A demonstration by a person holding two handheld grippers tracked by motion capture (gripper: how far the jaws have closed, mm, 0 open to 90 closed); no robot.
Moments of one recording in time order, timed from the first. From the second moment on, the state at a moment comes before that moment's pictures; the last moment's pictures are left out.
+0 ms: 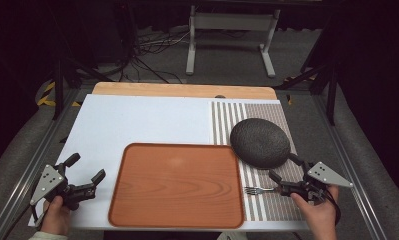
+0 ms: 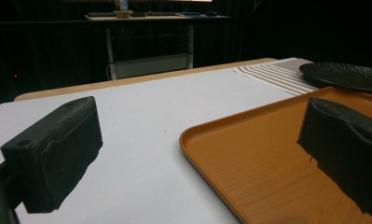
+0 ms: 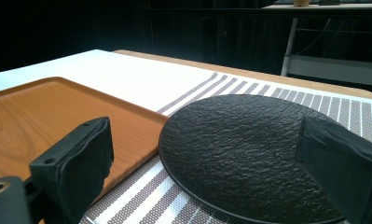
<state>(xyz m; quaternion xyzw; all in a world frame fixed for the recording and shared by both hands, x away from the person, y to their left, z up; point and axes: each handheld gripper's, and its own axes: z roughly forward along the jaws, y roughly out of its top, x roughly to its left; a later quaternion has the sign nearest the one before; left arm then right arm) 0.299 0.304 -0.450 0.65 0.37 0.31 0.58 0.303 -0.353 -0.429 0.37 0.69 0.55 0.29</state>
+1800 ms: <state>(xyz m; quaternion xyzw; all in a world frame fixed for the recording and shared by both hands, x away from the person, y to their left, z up) 0.293 0.310 -0.445 0.65 0.38 0.32 0.57 0.338 -0.330 -0.368 0.28 0.83 0.42 0.22</state>
